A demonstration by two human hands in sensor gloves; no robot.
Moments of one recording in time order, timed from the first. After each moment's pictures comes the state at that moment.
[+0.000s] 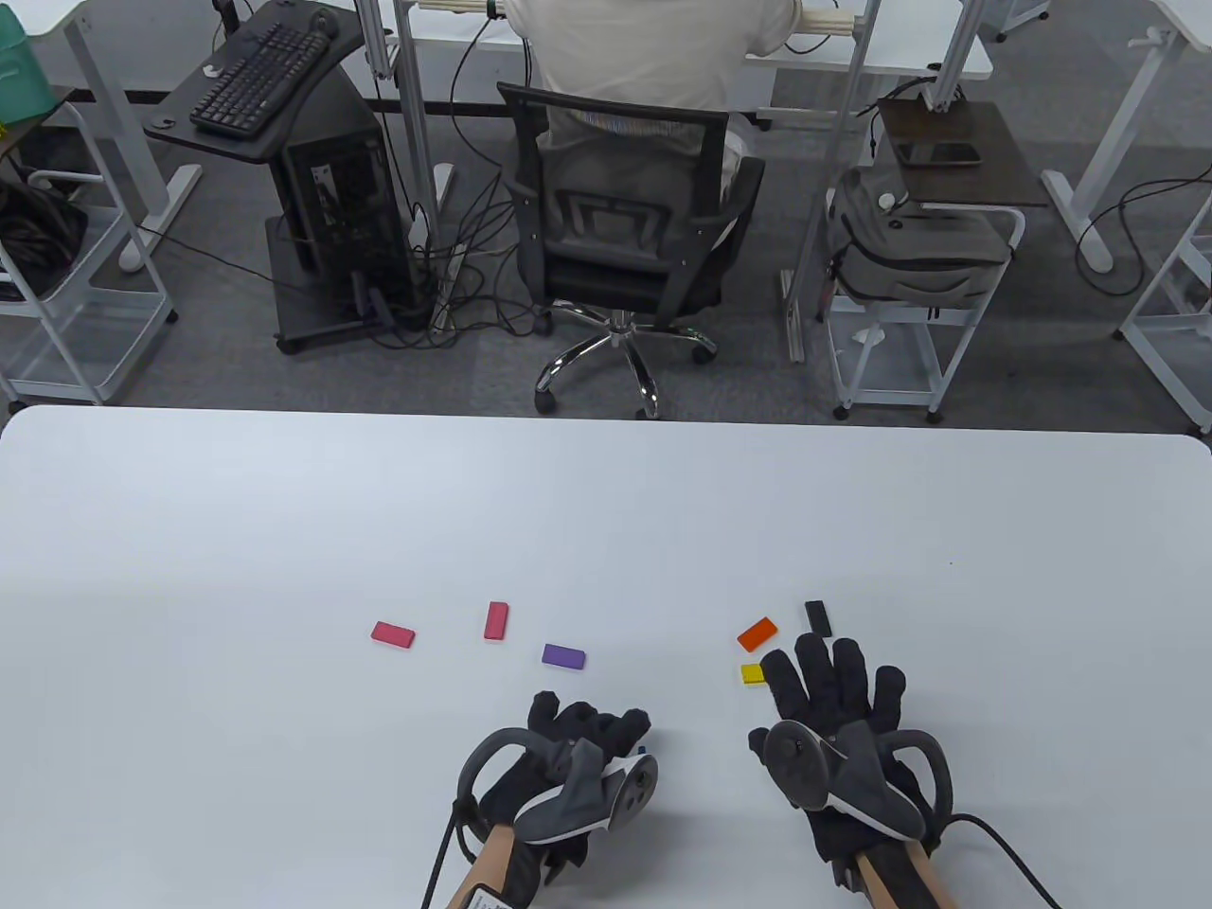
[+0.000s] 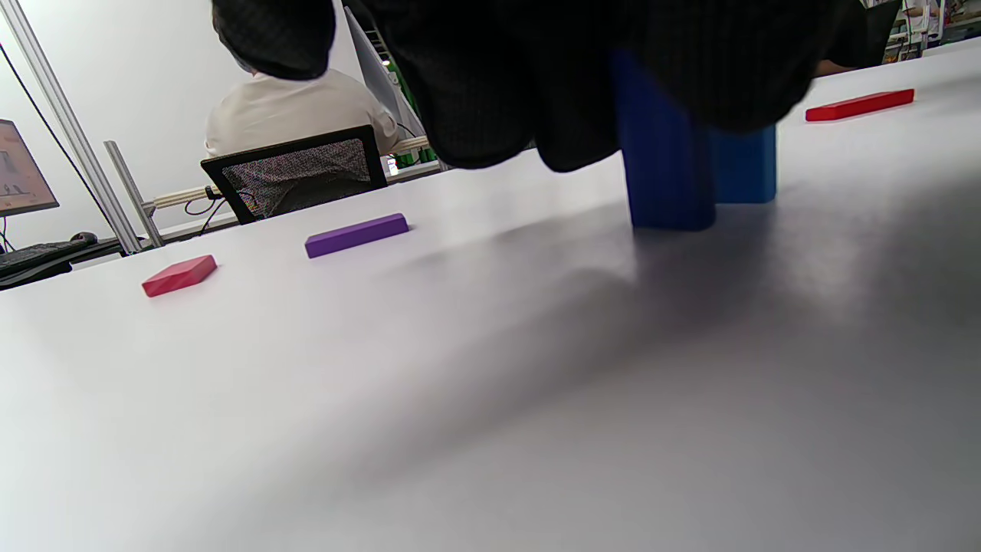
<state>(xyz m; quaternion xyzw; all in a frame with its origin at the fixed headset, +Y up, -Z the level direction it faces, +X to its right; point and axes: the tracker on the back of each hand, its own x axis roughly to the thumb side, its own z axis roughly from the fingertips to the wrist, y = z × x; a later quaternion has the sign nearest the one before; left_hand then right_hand) -0.043 -0.756 -0.281 0.00 -0.20 -0.14 0.97 0.176 -0.715 -0.281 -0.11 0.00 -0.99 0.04</state>
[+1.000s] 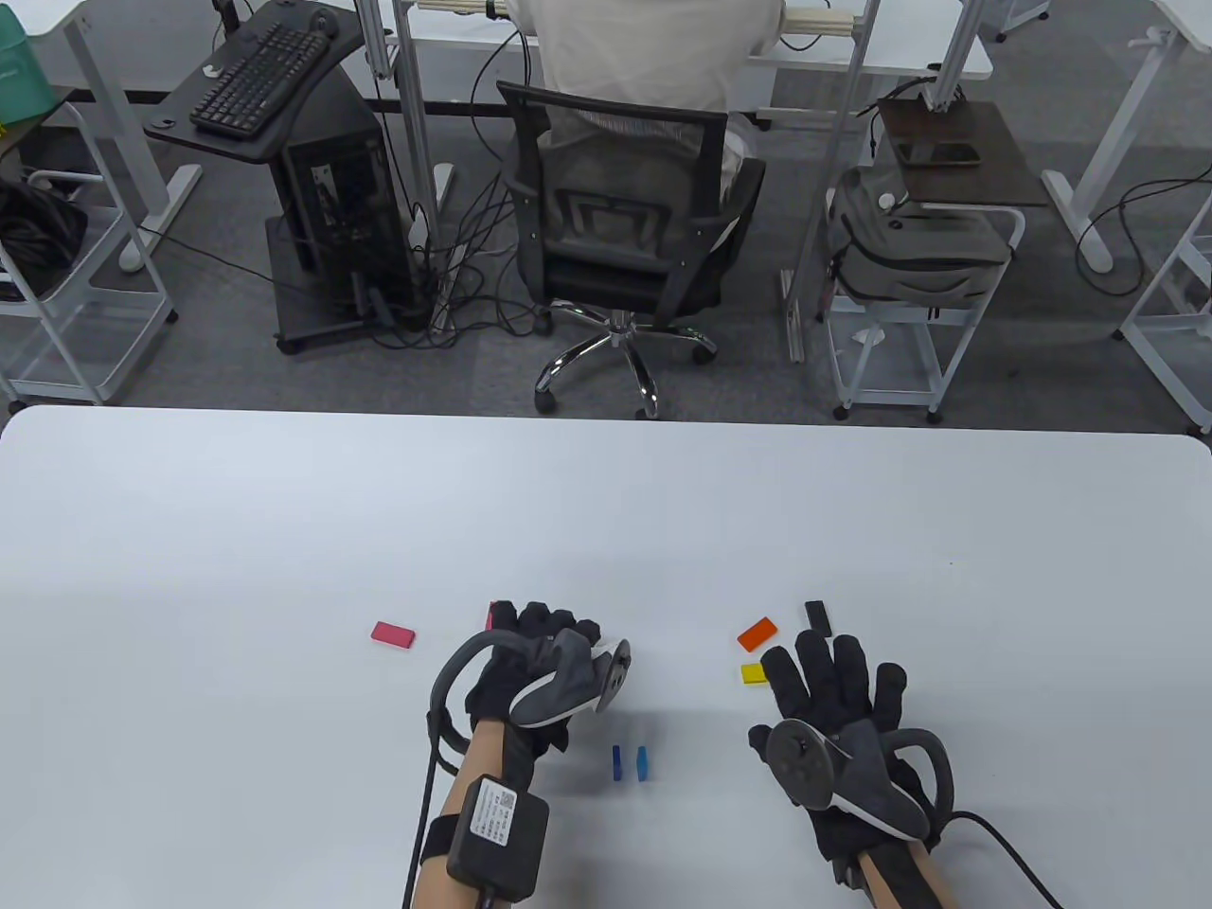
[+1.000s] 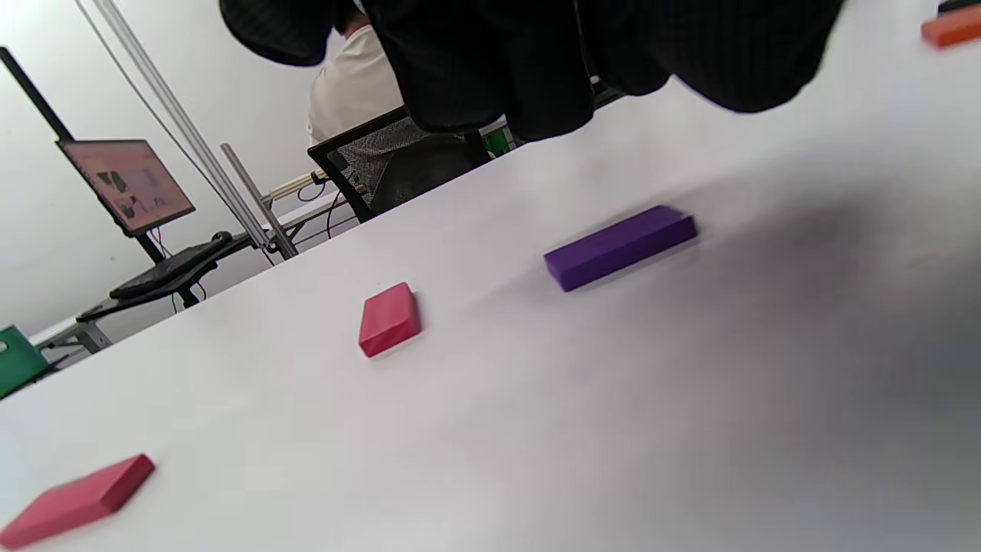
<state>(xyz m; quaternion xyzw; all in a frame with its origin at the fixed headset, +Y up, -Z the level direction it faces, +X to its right) -0.065 -0.739 -0.375 -0.03 -0.11 -0.25 0.96 0.178 -0.714 -0.282 -0.11 0.01 -0.99 0.03</state>
